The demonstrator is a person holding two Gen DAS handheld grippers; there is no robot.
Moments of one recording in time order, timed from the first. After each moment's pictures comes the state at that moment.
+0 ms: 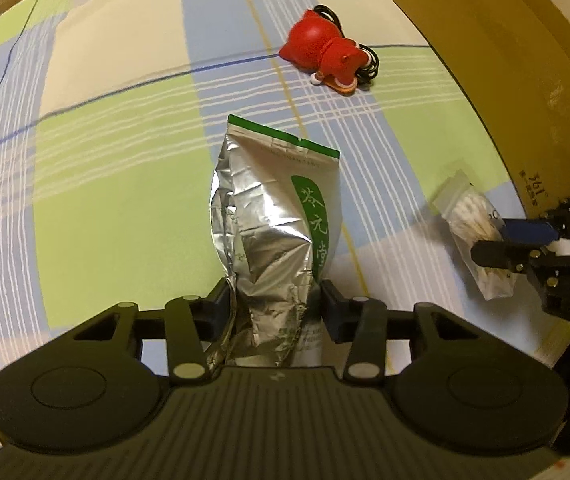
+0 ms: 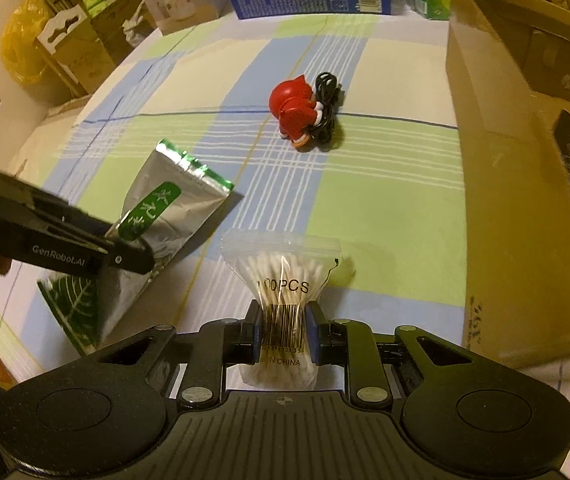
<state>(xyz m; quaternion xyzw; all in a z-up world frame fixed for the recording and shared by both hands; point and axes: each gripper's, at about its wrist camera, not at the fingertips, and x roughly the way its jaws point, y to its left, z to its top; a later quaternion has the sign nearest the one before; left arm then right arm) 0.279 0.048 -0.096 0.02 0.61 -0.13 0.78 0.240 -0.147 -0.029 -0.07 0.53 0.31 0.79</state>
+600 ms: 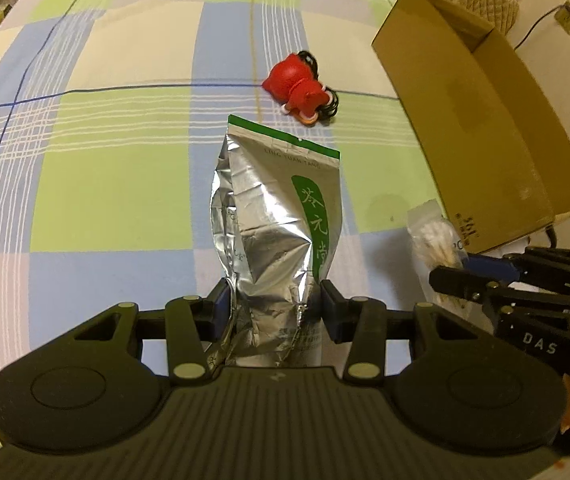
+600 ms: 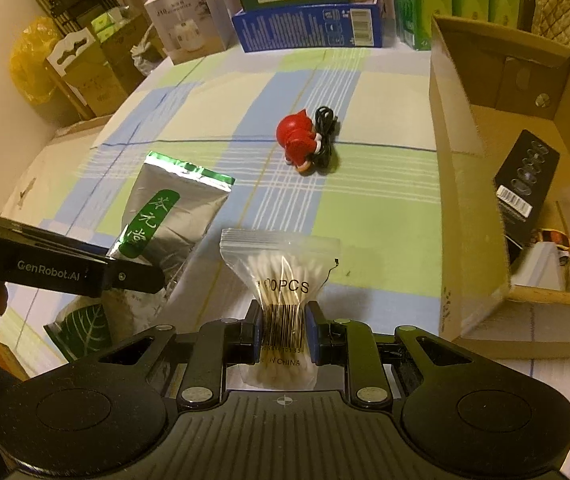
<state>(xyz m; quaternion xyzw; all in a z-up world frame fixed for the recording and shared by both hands) 0.233 0.031 -0.049 -0.08 0.57 -0.10 0.81 0.210 -0.164 0.013 -0.06 0.50 0.31 0.81</state>
